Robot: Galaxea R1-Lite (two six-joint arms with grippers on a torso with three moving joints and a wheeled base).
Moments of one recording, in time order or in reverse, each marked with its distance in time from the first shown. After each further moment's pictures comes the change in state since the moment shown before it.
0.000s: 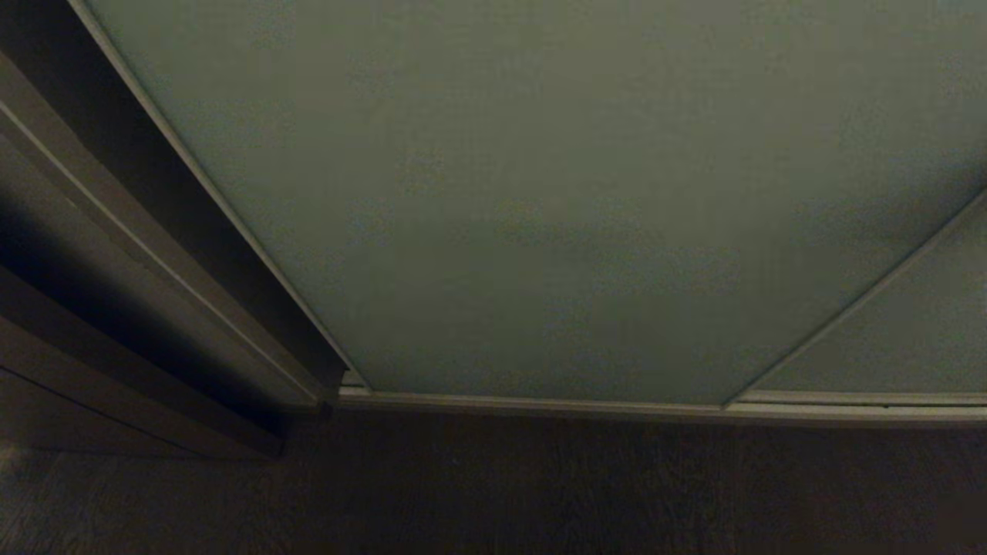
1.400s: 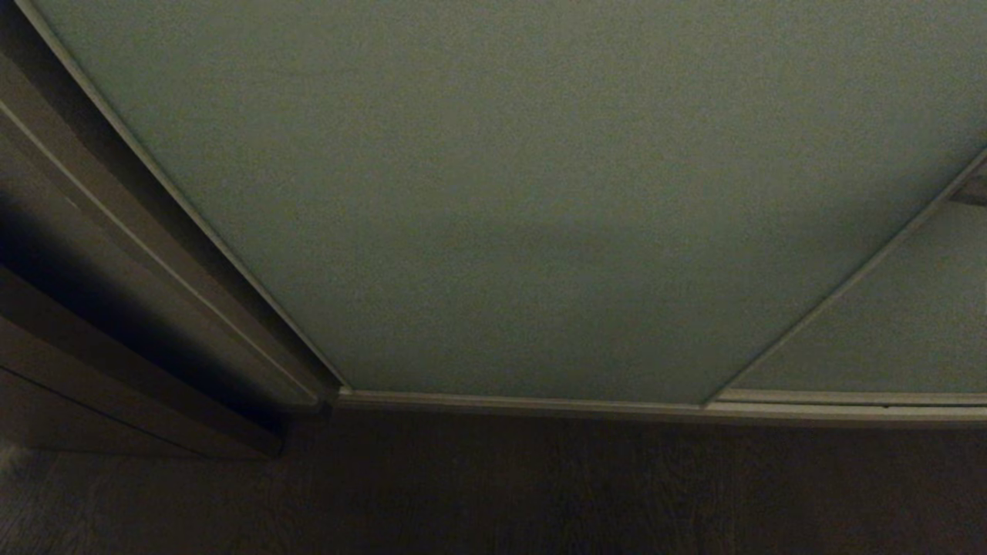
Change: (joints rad) left arm 0.000 0.000 0.000 0.000 0.000 -0.001; right arm 0.088 -0.093 0.109 -0.001 -0.003 -0.008
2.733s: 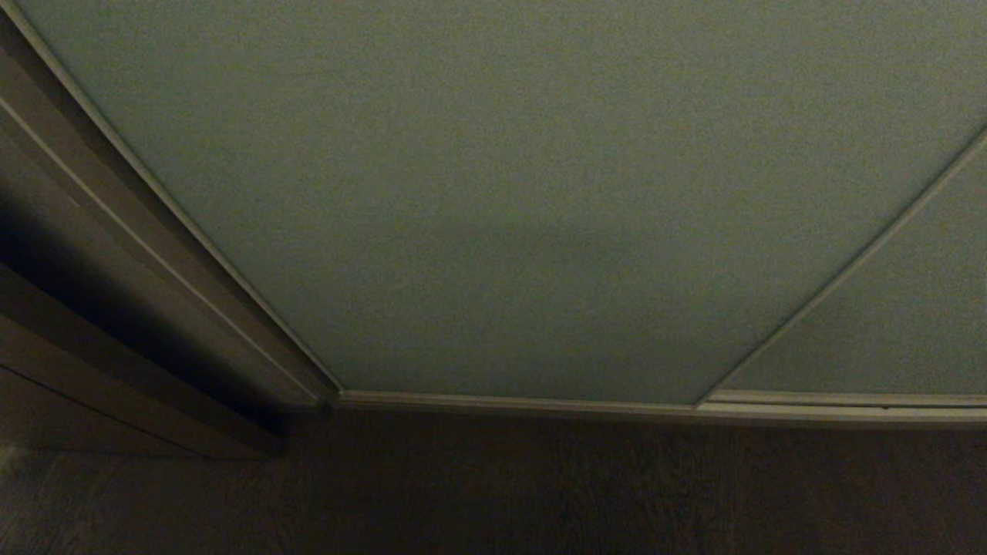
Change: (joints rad) left arm 0.000 0.000 0.000 0.000 0.000 0.000; right arm 0.283 -1.010 0.995 -0.047 -0.361 -0.388
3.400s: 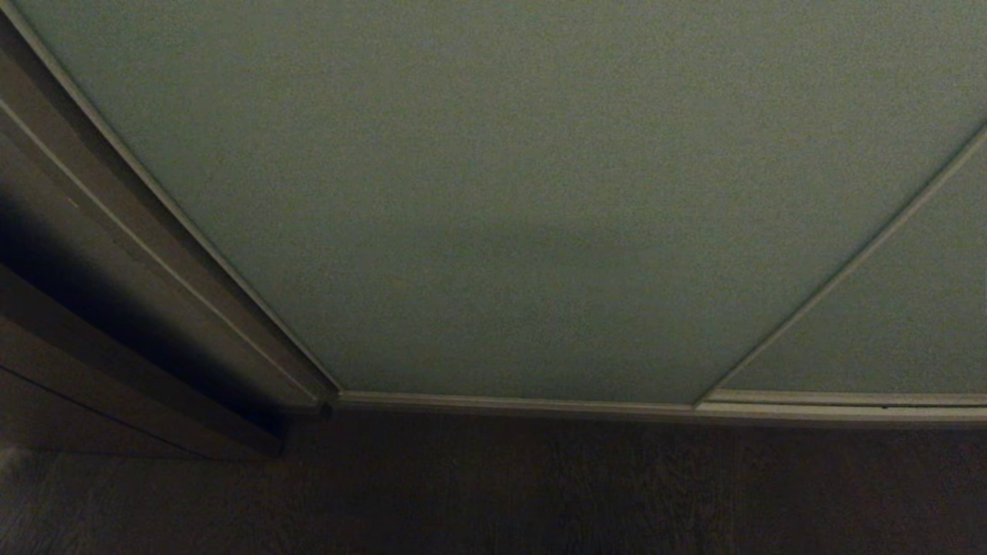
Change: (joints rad) left arm 0.000 0.000 0.000 0.000 -0.001 0.000; right arm 0.115 -0.526 0.414 -0.058 -0.167 0.013
